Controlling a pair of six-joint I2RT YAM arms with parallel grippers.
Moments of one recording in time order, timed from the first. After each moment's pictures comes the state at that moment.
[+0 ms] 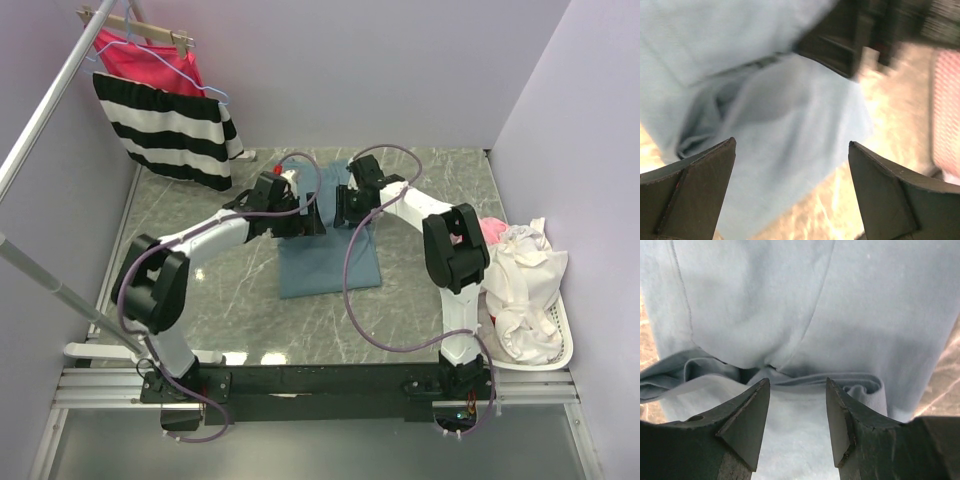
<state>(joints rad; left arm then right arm) -0.52 1.76 1.22 -0.22 0.25 -0.53 0.40 2.09 1.57 -0.50 -0.18 0.36</state>
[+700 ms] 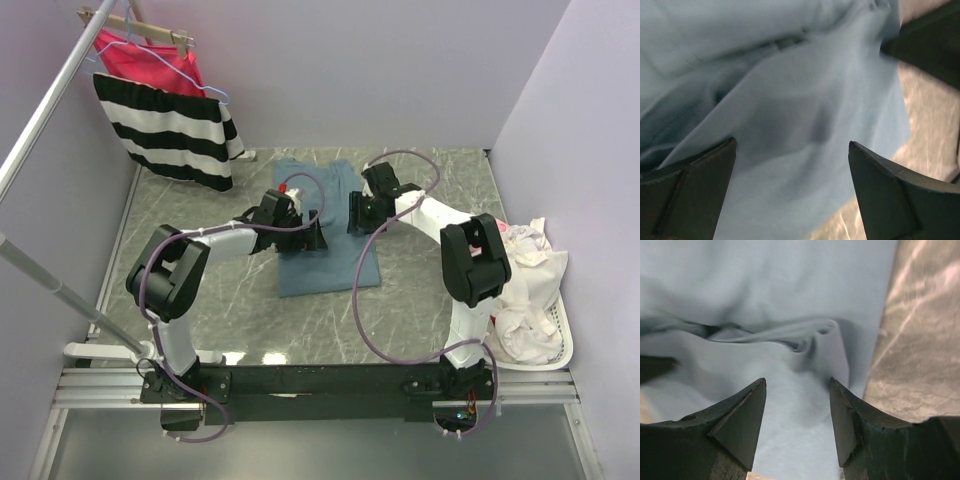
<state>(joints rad) -0.53 1.85 1.09 -0.03 0.31 -0.53 0.37 1.91 1.39 -0.47 -0.13 0.35</state>
